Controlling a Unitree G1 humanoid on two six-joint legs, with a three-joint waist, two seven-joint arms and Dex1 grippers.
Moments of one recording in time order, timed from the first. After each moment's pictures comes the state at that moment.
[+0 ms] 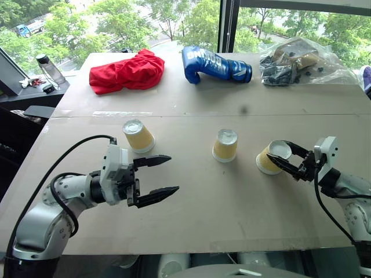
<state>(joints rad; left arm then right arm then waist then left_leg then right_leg) 0.11 0.80 0.23 -0.45 -0.75 0.37 -1.13 -0.01 -0.56 -0.19 -0.18 0.53 0.23 0.89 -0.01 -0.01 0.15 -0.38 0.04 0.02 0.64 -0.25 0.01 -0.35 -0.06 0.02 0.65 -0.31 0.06</state>
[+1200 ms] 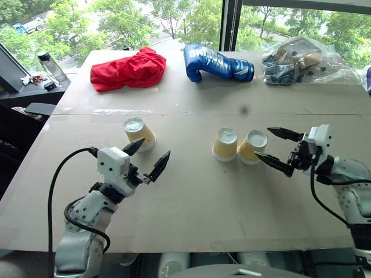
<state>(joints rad) 0.23 0.31 0.22 -0.54 -0.31 0.13 -0.47 -0.09 -0.65 -0.17 -0.21 0.63 0.21 1.08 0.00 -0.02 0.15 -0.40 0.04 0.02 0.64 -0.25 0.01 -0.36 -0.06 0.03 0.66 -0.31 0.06</state>
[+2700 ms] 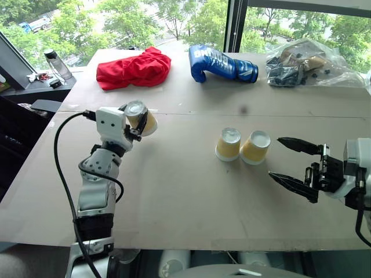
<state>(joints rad) -0.36 0.41 0.21 -0.01 -0.24 0.06 -0.43 0.10 -0.66 -0.30 -0.49 0.83 0.27 1.04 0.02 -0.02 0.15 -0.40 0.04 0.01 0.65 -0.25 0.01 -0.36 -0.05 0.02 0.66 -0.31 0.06</state>
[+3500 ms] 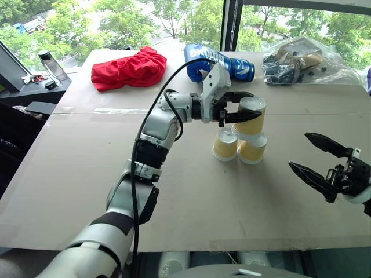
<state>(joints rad) -0.98 0.23 -0.20 0.39 -0.36 0.24 -1.17 0.26 -0.65 -0.49 -0.59 0.91 0.29 0.91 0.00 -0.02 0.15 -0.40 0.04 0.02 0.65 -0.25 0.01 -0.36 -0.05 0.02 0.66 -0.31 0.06</state>
